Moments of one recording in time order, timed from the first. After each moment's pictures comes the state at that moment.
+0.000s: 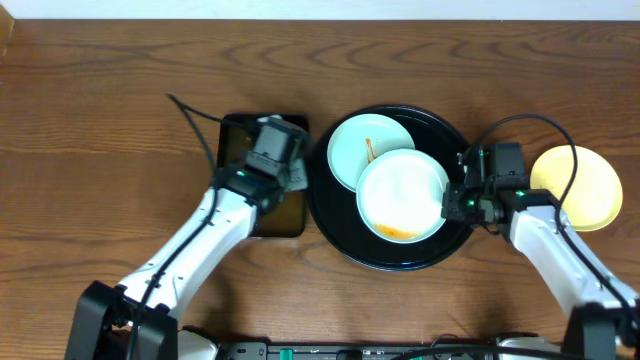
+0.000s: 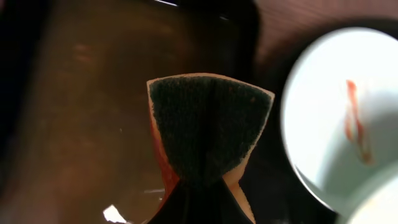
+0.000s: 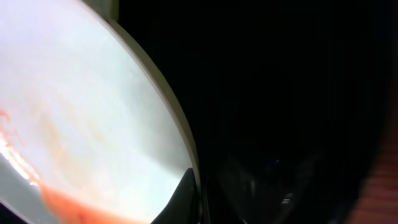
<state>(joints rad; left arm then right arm) -0.43 1.49 0.96 -0.49 -0.14 -0.61 0.08 1.43 0.74 -0.47 -0.19 0.22</state>
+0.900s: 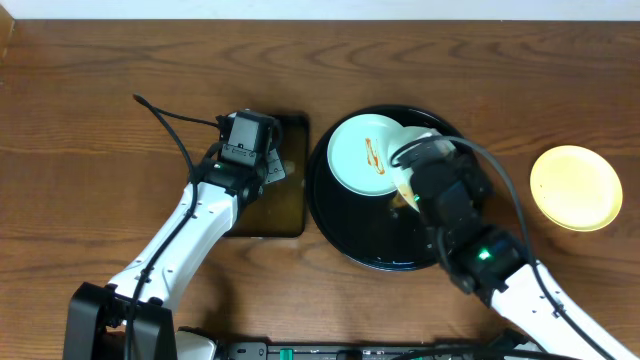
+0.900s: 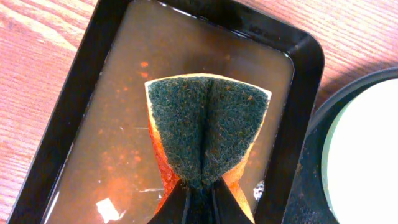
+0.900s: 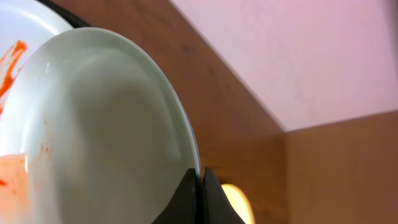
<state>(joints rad) -0.31 1.49 0.96 -0.50 -0.14 -0.61 0.66 1.12 0.78 -0.31 0.81 -0.40</state>
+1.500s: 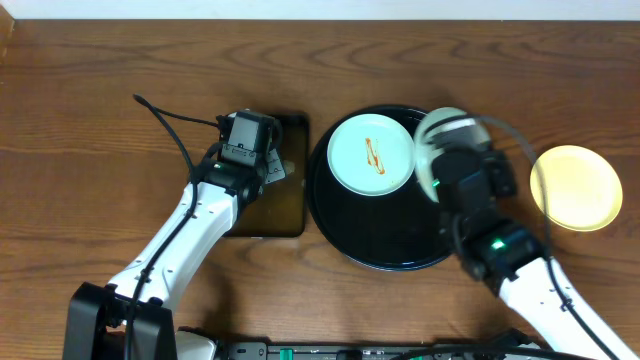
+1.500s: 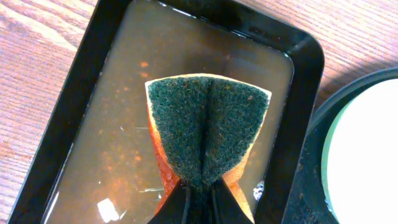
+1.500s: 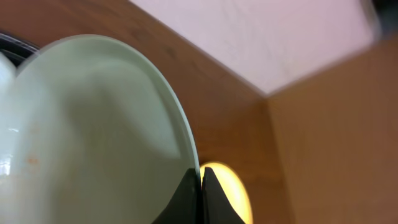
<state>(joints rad) -0.31 1.49 0.96 -0.50 -0.14 -0.61 0.49 1.12 0.78 -0.30 0.85 -0.21</state>
